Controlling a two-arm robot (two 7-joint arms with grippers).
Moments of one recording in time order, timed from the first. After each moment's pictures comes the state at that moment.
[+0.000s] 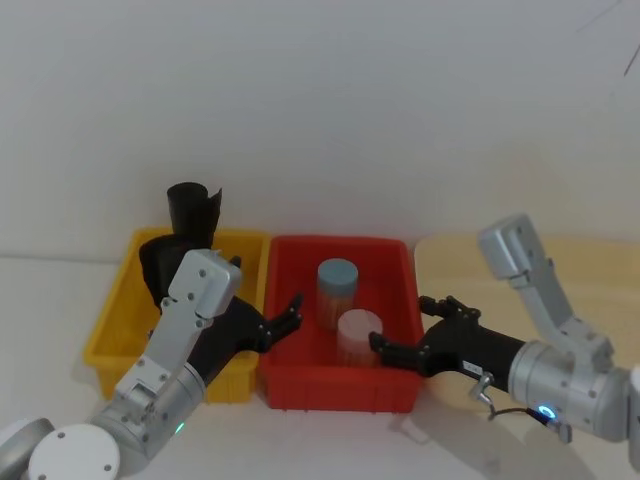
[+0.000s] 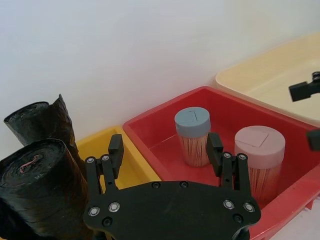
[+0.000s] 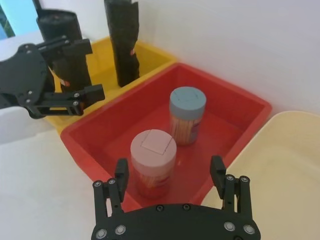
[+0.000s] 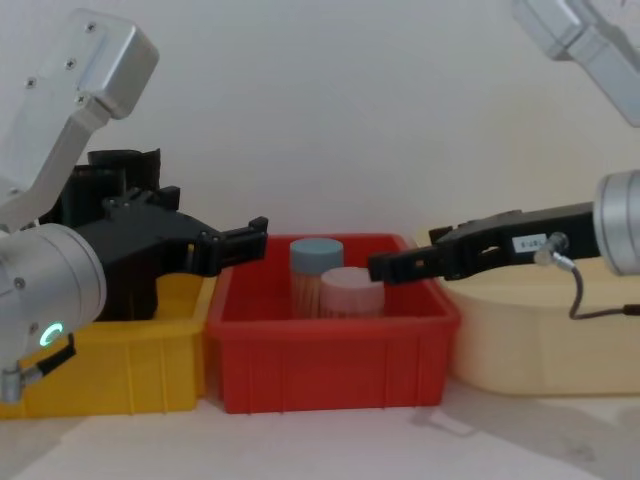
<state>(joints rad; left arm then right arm) -0.24 0.38 0.45 -1.63 -0.20 0.01 -0.01 0.46 0.40 -0.49 -1.54 0.34 0.44 0.47</state>
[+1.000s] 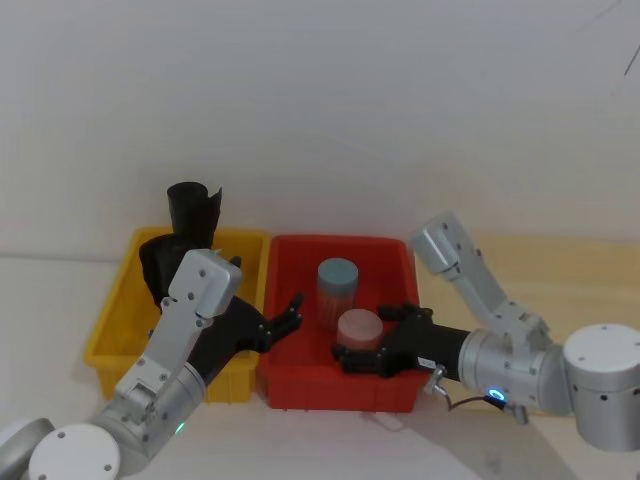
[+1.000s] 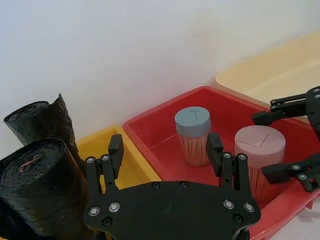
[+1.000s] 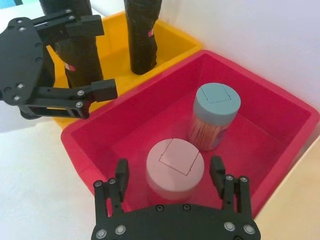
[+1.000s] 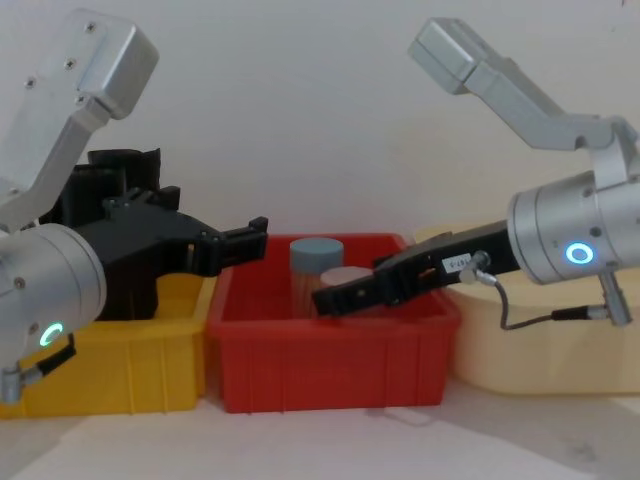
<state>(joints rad) -0.24 0.38 0.45 -1.63 -0.20 0.01 -0.01 0.59 0.33 -0.61 -1.39 0.29 0.47 0.50</state>
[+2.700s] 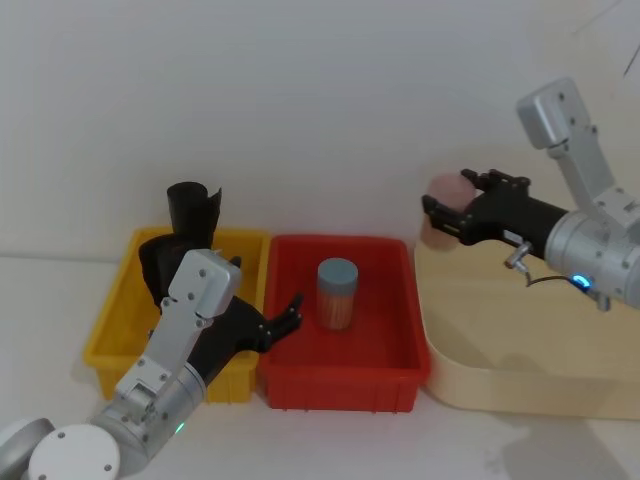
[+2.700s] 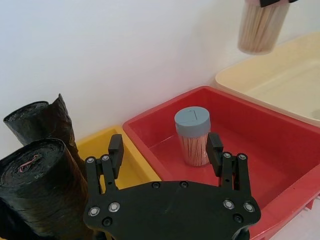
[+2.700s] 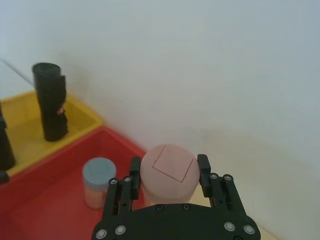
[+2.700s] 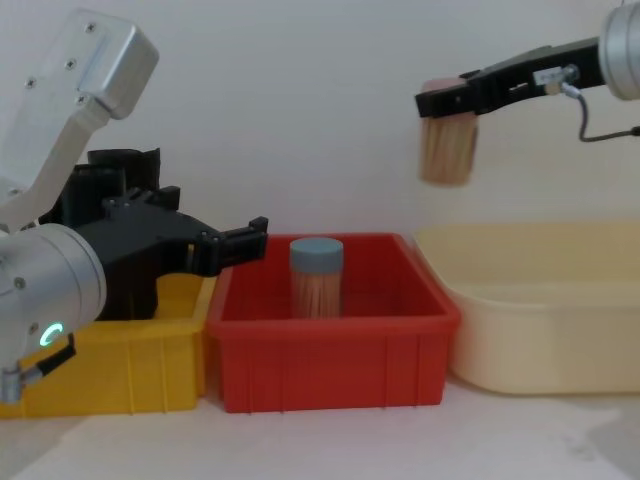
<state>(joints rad) -0.24 0.38 0.45 -1.63 -0.20 0.01 -0.01 0.69 0.38 -0.47 -1.44 0.24 0.40 0.42</state>
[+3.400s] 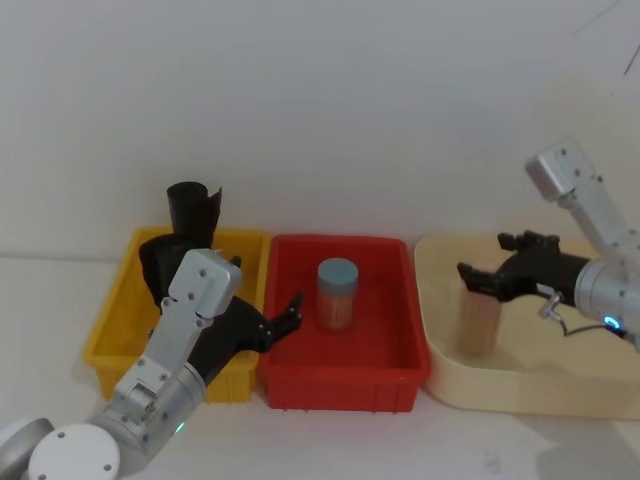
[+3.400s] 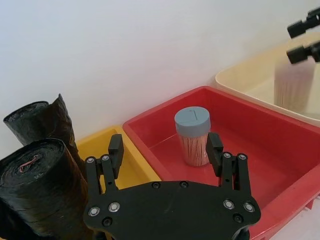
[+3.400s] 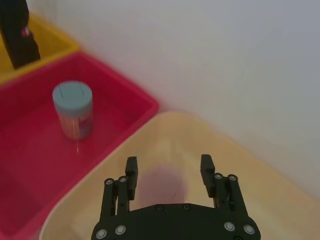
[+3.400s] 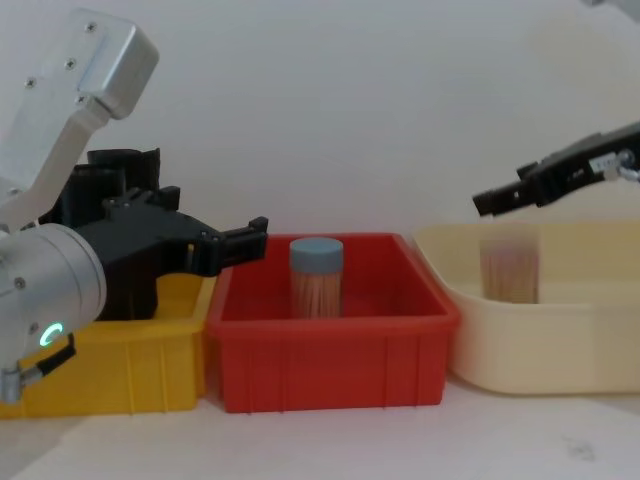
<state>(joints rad) -0.24 0.38 0.45 -1.63 -0.20 0.01 -0.01 0.68 0.45 -0.49 -1.39 0.19 0.51 0.47</state>
